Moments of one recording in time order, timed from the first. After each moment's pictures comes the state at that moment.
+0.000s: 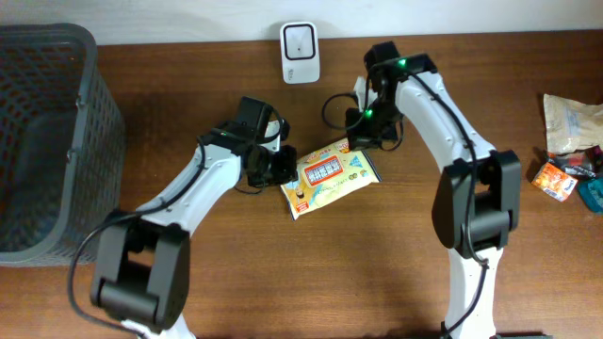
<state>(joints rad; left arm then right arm) -0.36 1.86 1.28 -0.62 0.44 -0.42 0.23 2.24 1.93 -1.23 -0.39 0.18</state>
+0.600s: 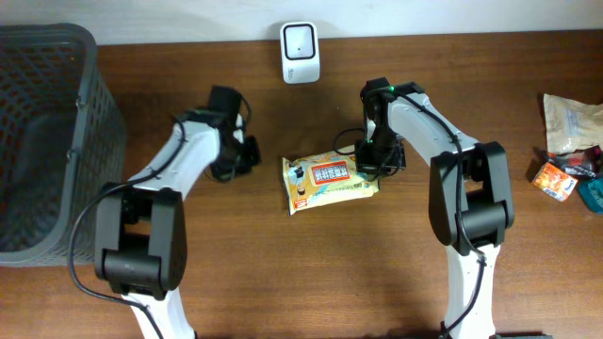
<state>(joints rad) -0.20 2.01 1.45 -0.84 0.18 -0.42 0.23 2.26 1.72 -1.18 -0.14 0.30</state>
